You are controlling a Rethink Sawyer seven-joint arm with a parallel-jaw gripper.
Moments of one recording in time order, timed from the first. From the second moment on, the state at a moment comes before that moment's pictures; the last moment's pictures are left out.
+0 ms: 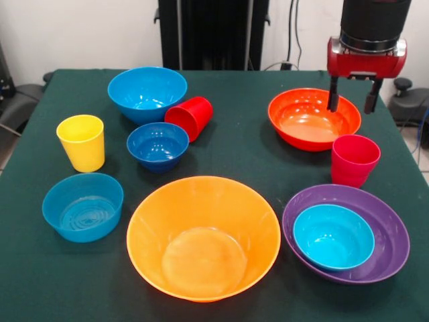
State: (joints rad) arm 0.02 -0.62 0.02 1.64 0.11 0.56 1.90
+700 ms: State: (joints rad) arm 0.02 -0.49 0.02 1.63 0.11 0.44 1.90
